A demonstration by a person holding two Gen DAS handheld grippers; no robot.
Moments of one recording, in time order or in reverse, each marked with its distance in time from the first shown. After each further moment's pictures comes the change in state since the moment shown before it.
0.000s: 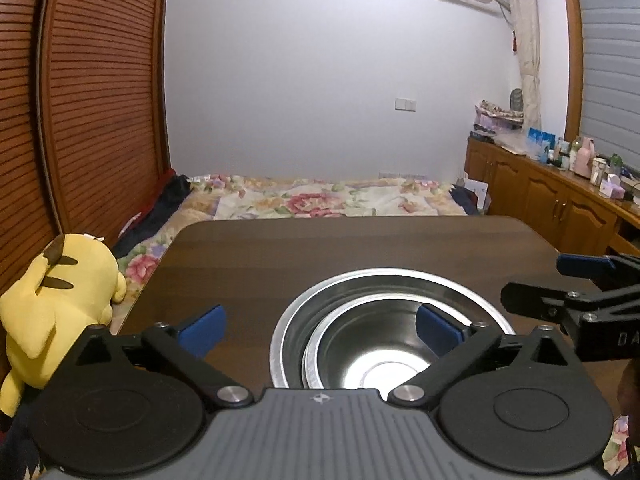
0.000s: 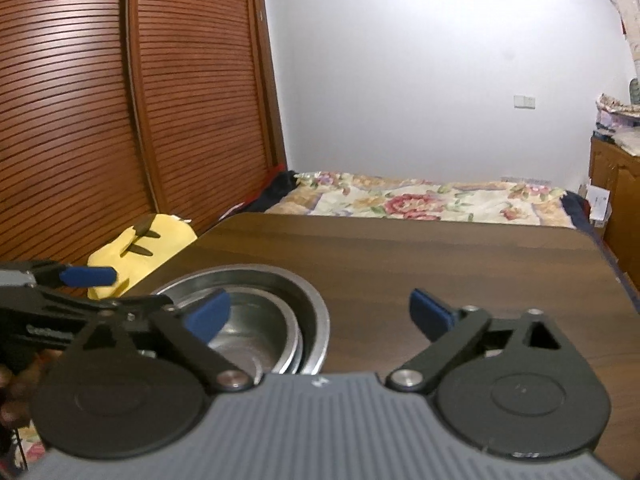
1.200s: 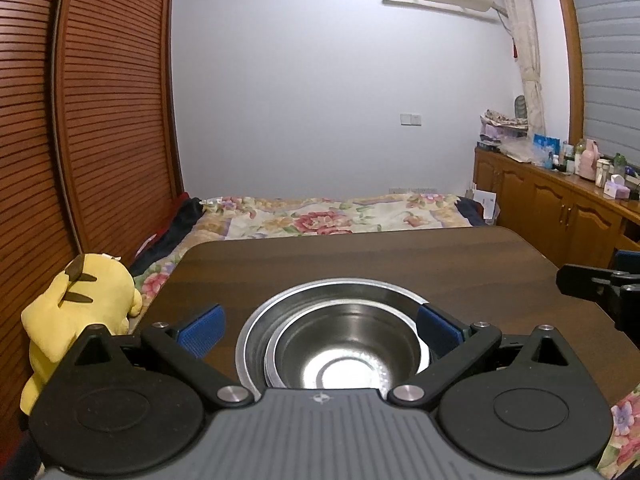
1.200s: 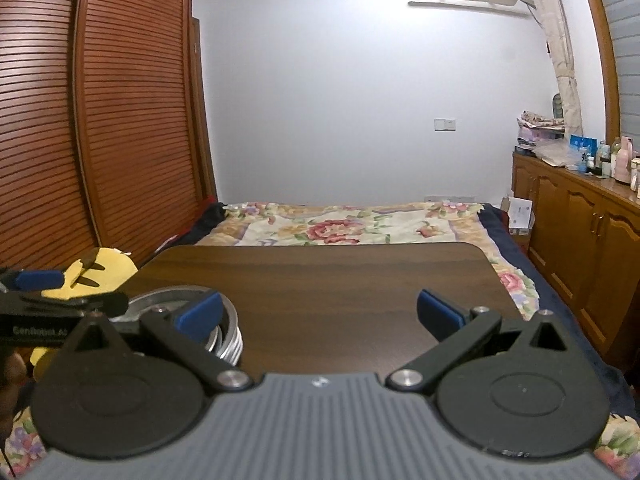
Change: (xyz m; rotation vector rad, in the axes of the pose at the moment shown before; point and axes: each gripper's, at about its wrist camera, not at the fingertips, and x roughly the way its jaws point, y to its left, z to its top) left arm -0.044 -0.042 -0.005 0.027 -0.056 0.058; right arm -0.065 -0.020 -0.002 0.053 -0.076 -0.210
